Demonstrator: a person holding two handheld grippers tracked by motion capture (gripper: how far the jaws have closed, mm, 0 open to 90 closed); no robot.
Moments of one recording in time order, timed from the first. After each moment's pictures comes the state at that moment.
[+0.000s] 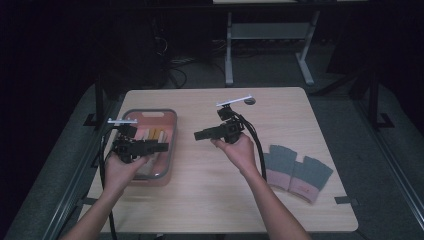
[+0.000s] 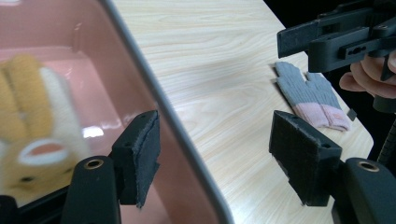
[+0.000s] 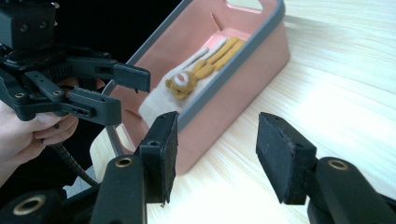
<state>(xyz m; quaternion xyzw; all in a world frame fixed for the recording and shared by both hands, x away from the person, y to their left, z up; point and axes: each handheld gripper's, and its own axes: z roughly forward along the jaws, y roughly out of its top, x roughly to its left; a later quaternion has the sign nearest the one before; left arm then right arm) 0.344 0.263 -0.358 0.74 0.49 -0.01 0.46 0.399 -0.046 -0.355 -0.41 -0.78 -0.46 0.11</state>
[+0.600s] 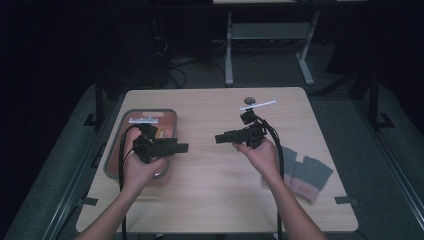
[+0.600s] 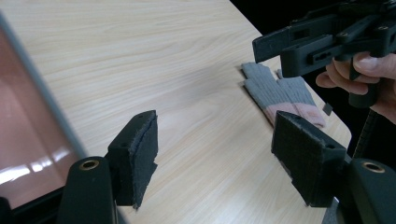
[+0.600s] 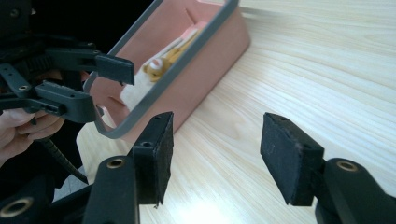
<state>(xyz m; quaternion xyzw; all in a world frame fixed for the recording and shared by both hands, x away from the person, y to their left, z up) 0.343 0.212 -0.355 0.76 0.43 -0.02 0.48 0.386 -0.102 -0.359 -0.44 -0.77 -0.46 0.09</state>
